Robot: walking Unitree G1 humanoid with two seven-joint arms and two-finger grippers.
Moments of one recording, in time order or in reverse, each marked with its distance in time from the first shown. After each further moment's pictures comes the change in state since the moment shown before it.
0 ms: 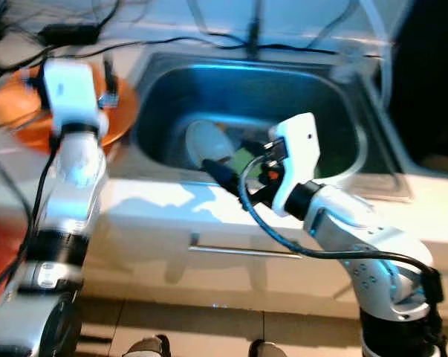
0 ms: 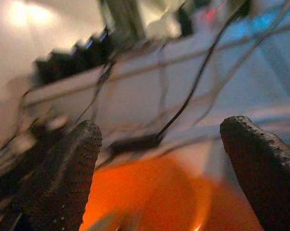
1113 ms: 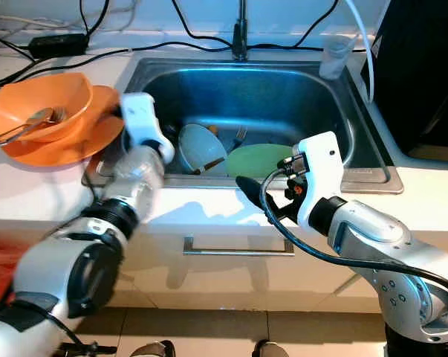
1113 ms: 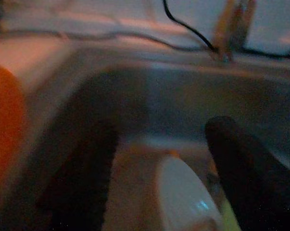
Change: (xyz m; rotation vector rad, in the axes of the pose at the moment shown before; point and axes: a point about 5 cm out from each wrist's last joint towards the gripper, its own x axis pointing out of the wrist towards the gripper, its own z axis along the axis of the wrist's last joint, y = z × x) left arm 0.006 -0.088 -0.033 -0.422 0.390 -0.287; right arm -0.032 -0.017 -0.012 -0.007 0.164 -0.224
